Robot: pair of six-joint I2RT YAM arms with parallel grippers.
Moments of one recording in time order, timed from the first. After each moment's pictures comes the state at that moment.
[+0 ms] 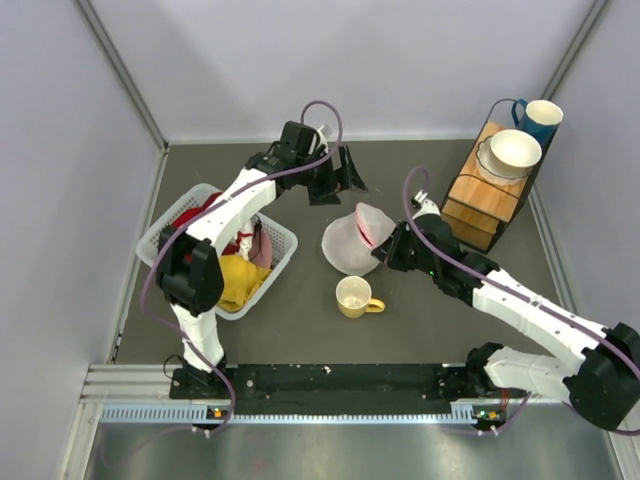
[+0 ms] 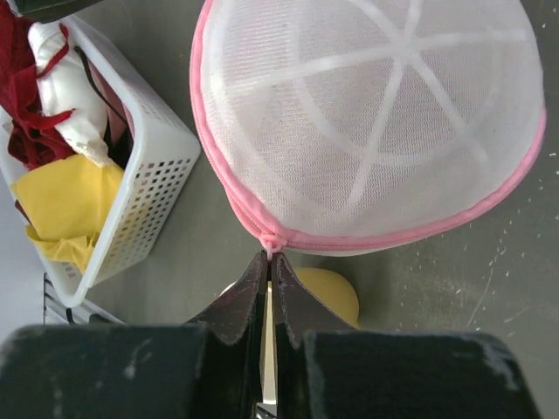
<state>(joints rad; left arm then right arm) -0.50 1.90 1.75 -0.55 0.50 -0.70 0.69 1.07 0.76 -0.23 0.05 0.81</state>
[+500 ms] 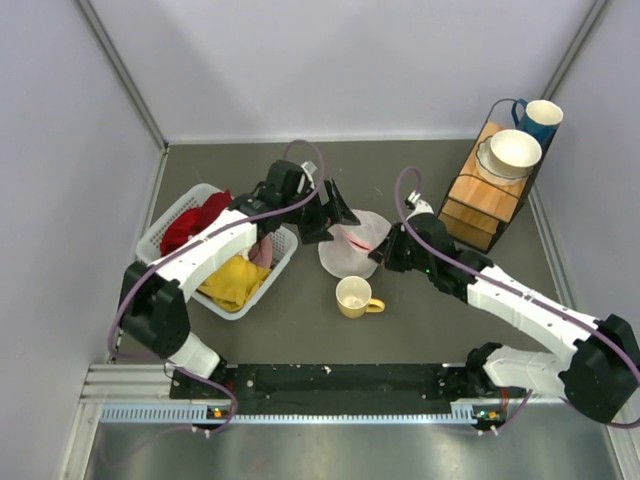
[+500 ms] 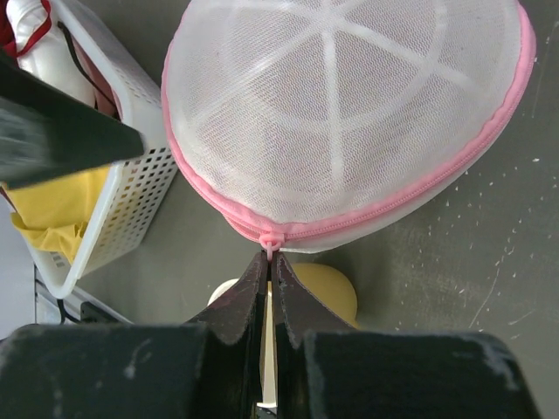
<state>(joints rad) -0.55 1.53 1.28 -0.41 0.42 -0.89 0.69 1.12 0.76 -0.22 0.02 0.80</state>
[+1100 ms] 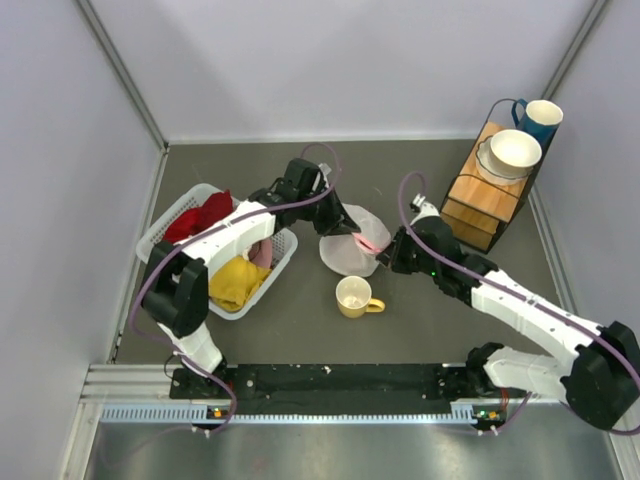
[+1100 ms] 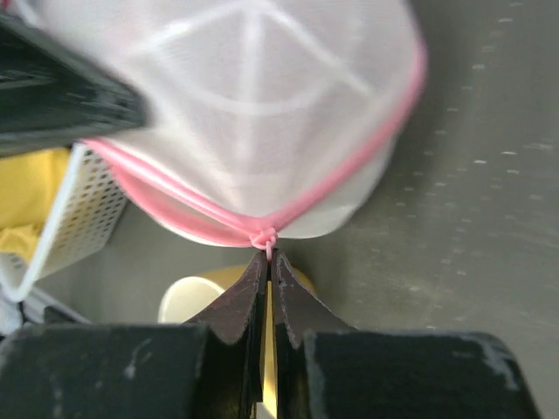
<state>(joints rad) -0.58 1.71 1.33 -0.34 0.48 -0.98 0.66 1.11 0.73 -0.22 0.01 0.74</state>
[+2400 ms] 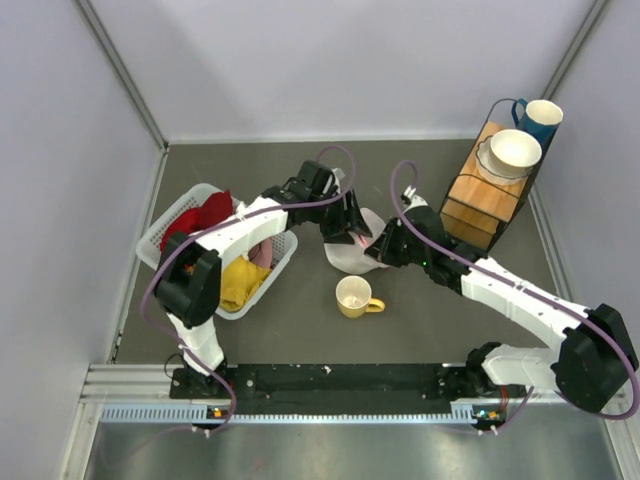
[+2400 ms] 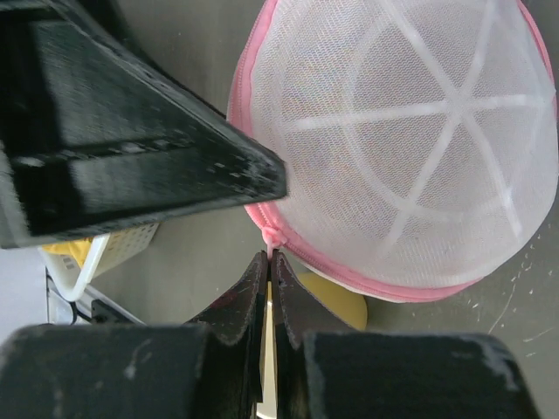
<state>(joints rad) -0.60 1.78 1.40 -0.43 0.49 -0.82 0.66 1.19 0.80 -0.20 -0.04 0.80</state>
